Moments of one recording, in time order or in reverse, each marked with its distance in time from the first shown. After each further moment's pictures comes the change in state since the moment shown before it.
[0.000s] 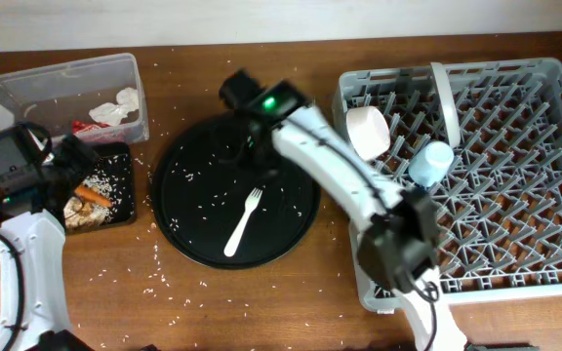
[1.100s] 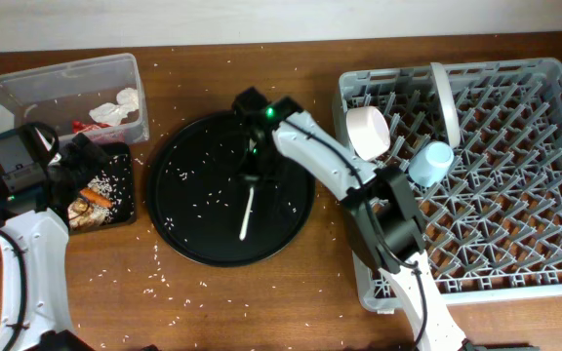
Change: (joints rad) left arm -0.019 0.000 0.000 -0.022 0.003 0.006; right arm -0.087 0.134 -0.072 0.191 -0.253 -0.043
